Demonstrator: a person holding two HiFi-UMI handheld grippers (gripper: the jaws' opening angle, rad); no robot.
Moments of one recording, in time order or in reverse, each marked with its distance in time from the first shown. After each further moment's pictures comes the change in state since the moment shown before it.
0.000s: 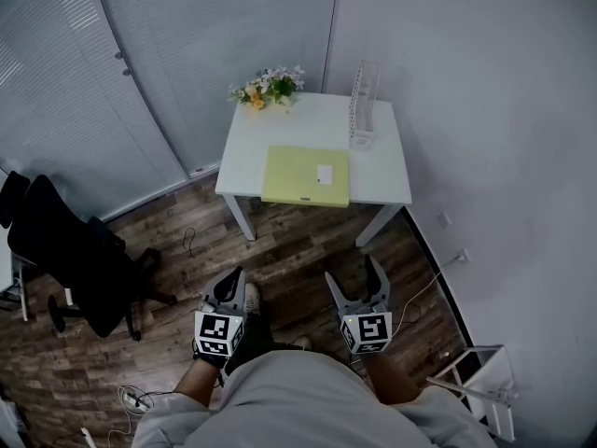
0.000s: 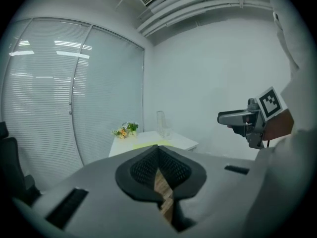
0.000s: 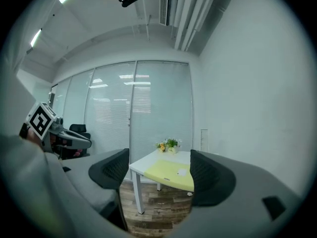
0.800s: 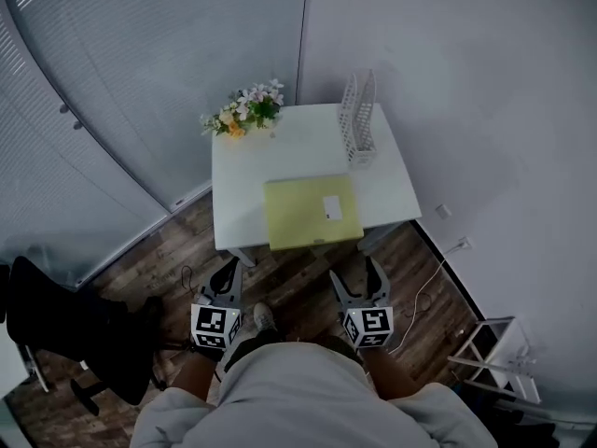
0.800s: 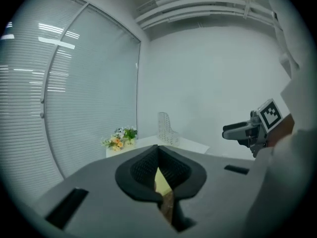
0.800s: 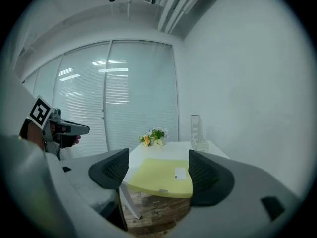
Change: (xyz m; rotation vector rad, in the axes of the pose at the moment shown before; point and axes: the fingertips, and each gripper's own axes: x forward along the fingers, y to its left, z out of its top) left arm 0.183 0.167 0.058 0.041 0.004 -0.198; right arm 0.191 -0.024 -0.022 0.135 0.143 -0.236
